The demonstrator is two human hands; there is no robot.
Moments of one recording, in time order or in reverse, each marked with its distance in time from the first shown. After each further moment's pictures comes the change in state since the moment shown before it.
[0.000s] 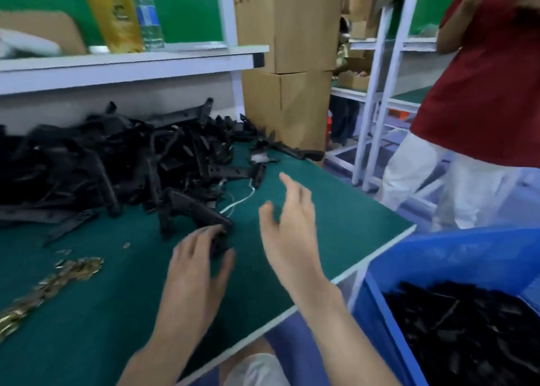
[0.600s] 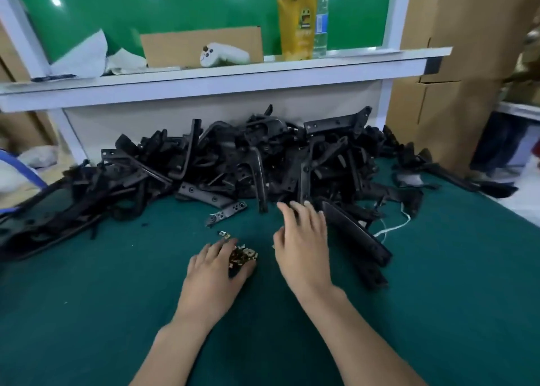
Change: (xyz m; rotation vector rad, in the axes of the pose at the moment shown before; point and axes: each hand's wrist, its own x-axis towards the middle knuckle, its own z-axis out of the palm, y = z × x) left_hand 0.006 -0.191 -0.107 0.347 -0.111 -0.455; right_hand -0.002 -0.065 0.233 -0.334 -0.249 -0.443
